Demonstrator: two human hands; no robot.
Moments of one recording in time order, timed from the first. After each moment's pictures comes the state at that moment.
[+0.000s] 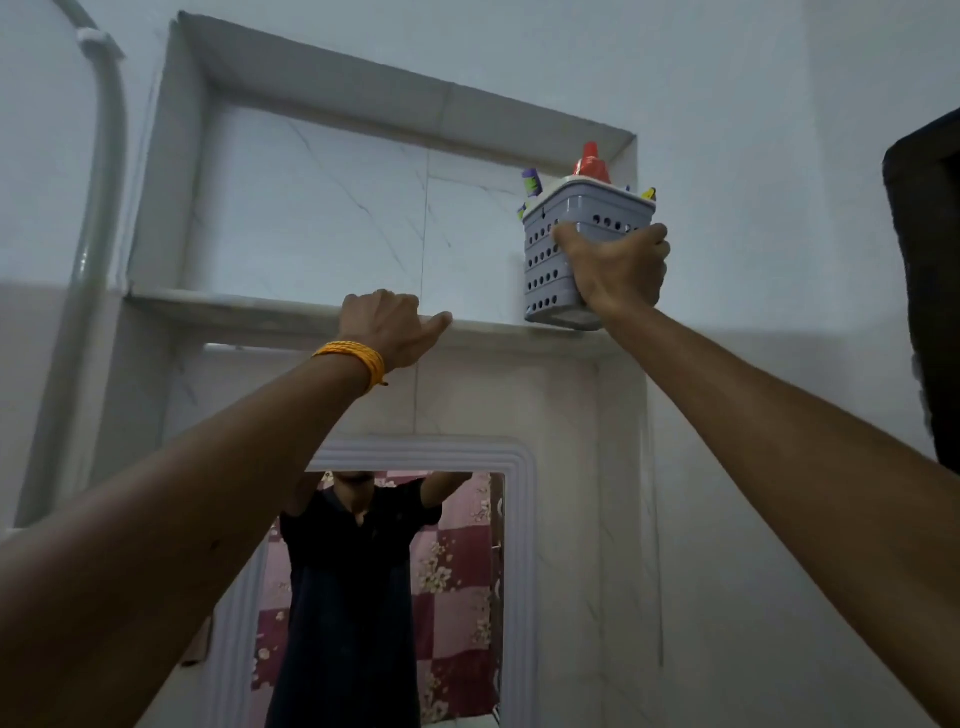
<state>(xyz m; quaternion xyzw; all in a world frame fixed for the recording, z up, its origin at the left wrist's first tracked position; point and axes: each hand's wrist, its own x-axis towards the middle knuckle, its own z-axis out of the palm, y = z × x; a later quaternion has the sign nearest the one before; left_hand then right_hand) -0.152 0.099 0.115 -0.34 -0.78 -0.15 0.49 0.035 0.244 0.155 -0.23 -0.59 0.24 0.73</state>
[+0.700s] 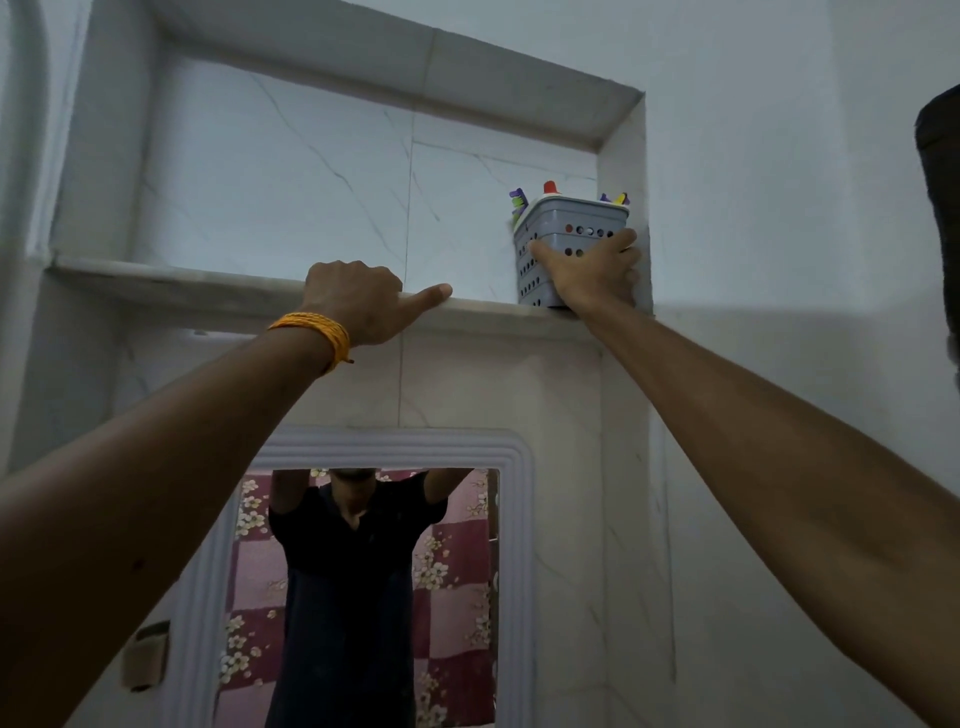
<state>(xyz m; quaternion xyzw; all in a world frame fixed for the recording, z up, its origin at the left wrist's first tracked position) -0.173 0.110 0.126 -0.34 -0.78 -0.11 0.52 -0.027 0.311 0.159 -0.28 -0.66 0.23 0.66</state>
